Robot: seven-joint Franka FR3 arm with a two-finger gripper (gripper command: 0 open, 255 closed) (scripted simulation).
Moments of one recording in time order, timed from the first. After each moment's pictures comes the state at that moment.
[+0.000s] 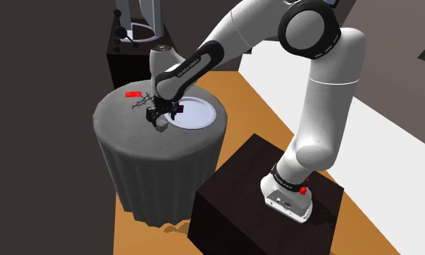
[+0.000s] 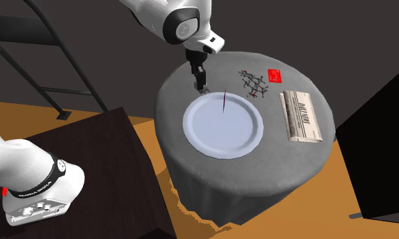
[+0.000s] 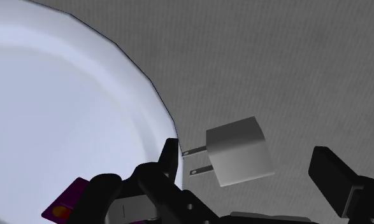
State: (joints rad) arm 0.16 0.32 0.12 -2.11 -0.06 2.43 0.49
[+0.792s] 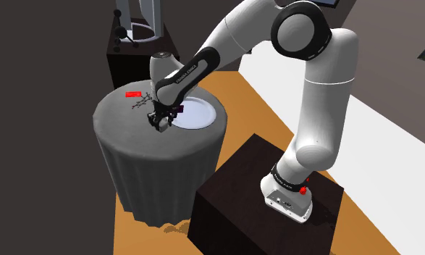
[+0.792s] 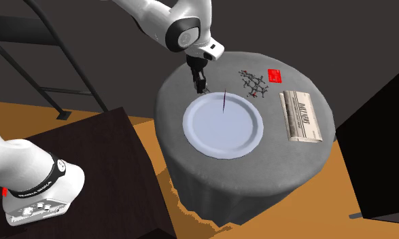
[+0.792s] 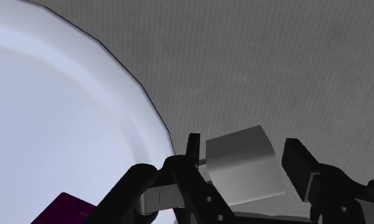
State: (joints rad) arm 0.16 0.37 0.11 -2.10 -0.07 2.48 0.50
